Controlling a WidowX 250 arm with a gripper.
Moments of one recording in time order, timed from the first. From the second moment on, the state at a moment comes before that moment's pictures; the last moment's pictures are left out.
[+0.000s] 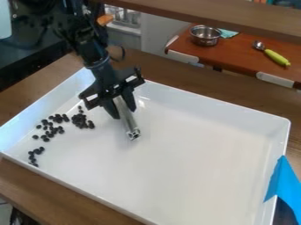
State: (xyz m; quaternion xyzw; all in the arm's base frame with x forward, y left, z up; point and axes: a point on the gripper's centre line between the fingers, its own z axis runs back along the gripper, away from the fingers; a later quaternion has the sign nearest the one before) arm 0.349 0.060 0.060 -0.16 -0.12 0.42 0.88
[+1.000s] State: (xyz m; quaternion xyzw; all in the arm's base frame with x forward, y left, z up) arm 0.335 0.095 0.047 -0.09 -0.20 0.49 0.84
